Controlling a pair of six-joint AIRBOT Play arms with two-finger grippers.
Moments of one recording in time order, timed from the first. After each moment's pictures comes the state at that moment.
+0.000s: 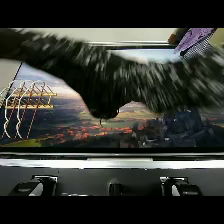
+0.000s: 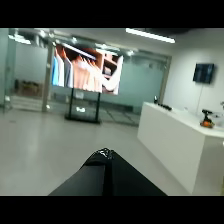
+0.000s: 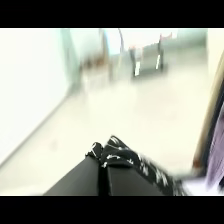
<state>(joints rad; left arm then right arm) 0.06 -0.79 1.94 1.34 -0.77 -1.66 -0.06 -0.58 1.92 -1.45 1.09 1.79</state>
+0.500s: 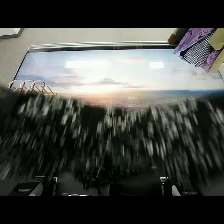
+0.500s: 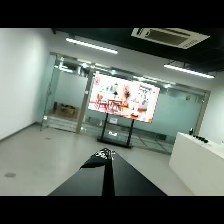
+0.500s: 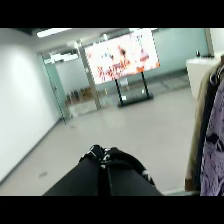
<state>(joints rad) 0.06 -0.82 1.93 1.56 -0.72 -1.82 -0.06 -0.71 1.94 -1.53 0.95 1.86</state>
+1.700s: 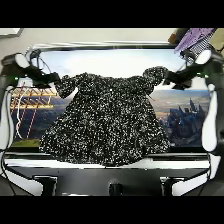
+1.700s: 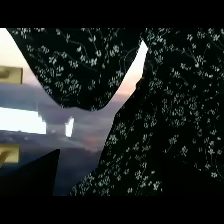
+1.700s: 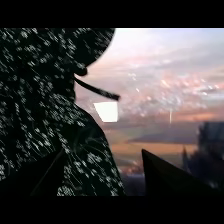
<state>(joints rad) 0.04 -1.79 1.91 1.38 -1.36 -1.65 -0.15 -1.75 1.89 -1.31 1.44 1.62</state>
